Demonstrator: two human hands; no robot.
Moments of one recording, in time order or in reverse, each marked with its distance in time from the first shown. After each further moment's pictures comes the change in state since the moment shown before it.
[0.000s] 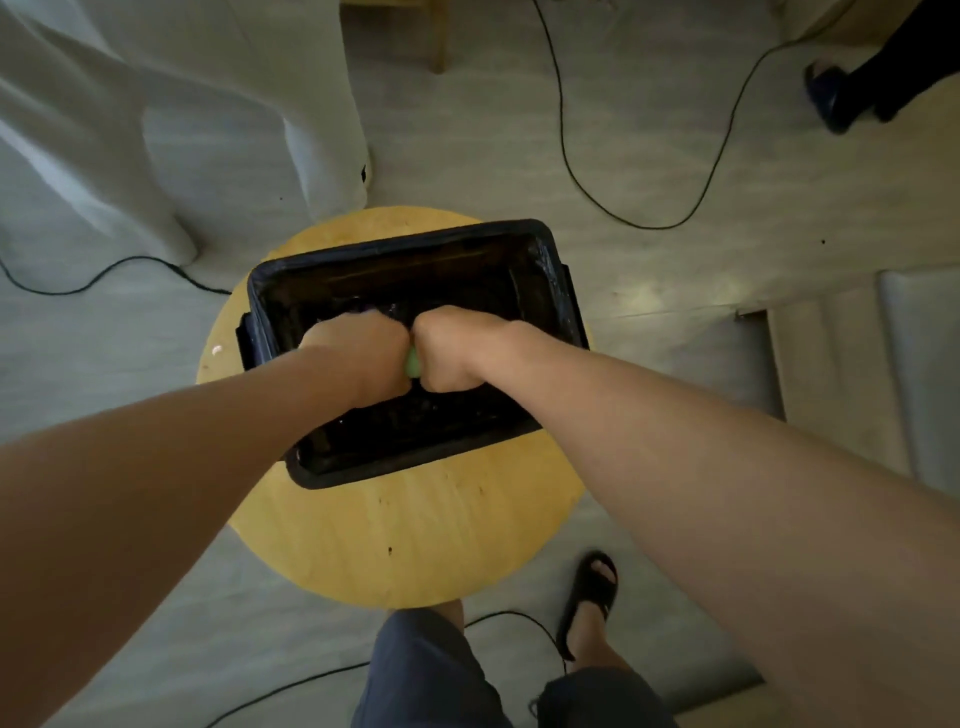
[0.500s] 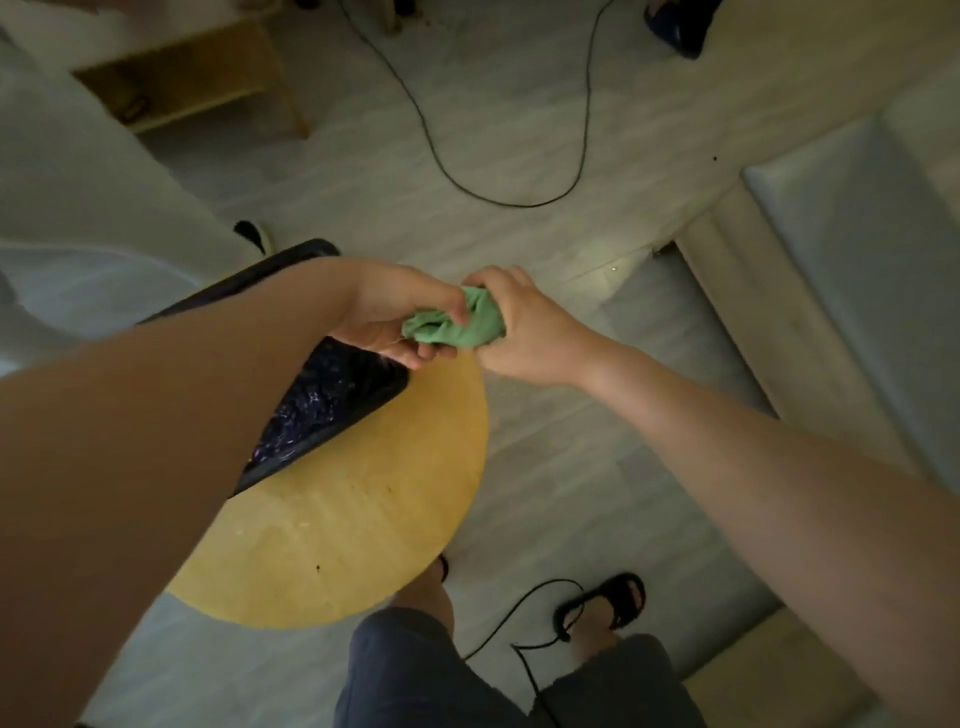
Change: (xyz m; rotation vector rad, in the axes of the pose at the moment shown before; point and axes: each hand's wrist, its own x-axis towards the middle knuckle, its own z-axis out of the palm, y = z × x) left_hand 0.002 0.227 -0.123 -0.926 -0.654 0.191; right_hand -0.232 0.188 0.059 0.682 0.625 0.117
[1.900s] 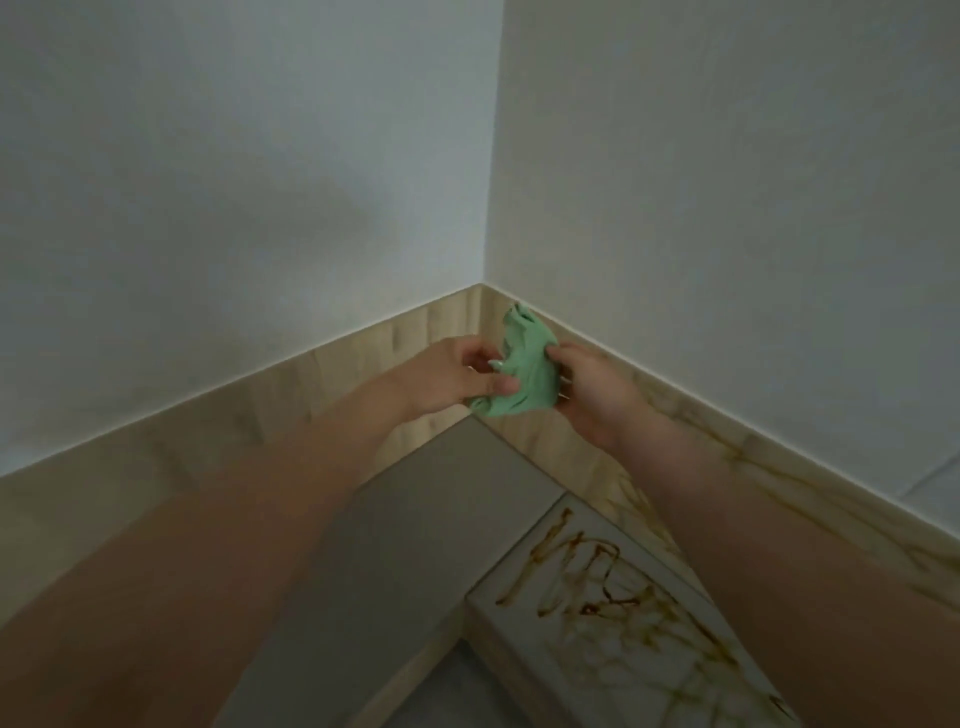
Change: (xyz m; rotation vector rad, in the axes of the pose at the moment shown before) left_hand 0.287 0.656 1.133 1.157 -1.119 0.886; right_hand -0.899 0.489 -0.484 1.171 2.371 0.536
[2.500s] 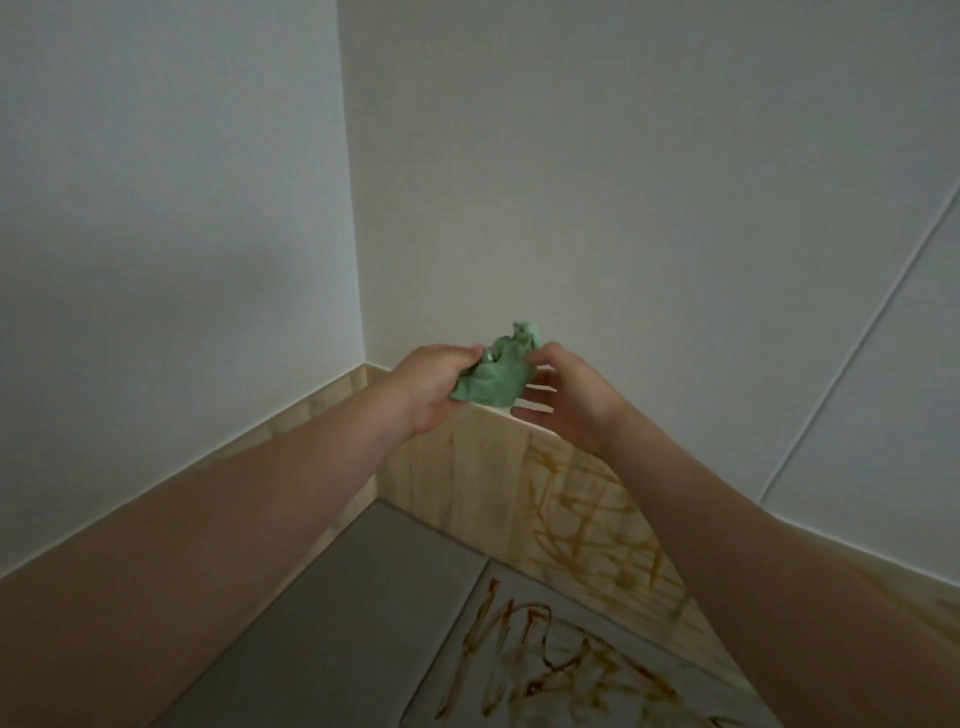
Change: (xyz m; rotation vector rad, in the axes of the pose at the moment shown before) left_hand 0.135 0.096 0.051 -0.631 -0.066 -0.095; right_hand 0.012 -0.100 -0.073 0.017 0.082 -0.088
